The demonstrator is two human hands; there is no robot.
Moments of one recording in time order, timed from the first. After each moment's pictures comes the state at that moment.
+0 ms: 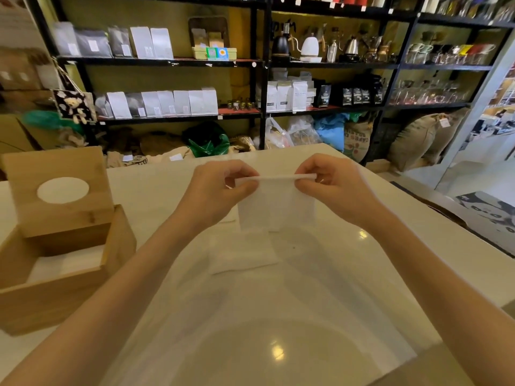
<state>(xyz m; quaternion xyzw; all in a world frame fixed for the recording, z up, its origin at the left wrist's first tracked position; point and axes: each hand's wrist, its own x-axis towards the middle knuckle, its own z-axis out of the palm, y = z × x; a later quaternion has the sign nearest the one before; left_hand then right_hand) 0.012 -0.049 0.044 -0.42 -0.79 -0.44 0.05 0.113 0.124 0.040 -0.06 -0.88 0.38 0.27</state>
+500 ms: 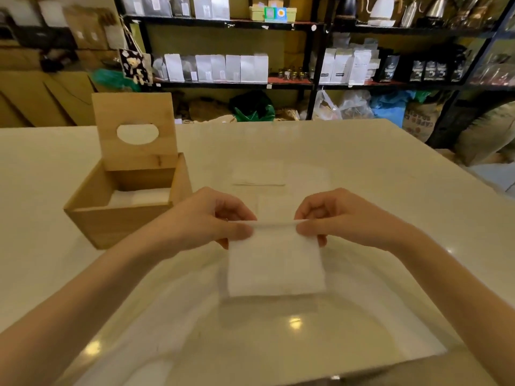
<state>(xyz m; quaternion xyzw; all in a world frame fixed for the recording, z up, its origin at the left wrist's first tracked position) 0.039 -0.151 0.010 -0.28 -0.84 -0.40 -0.25 0.115 0.065 -0.001 0.01 -0.88 0.47 -0.08</state>
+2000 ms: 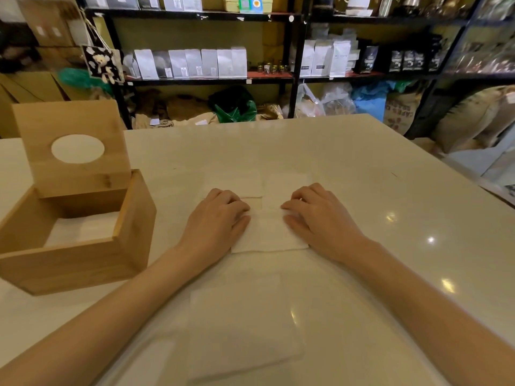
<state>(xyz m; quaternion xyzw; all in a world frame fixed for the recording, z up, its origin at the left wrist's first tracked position) -0.017 -0.080 -0.065 -0.40 -0.89 -0.21 0.10 0.071 0.103 -0.060 0.01 -0.99 0.06 0.15</state>
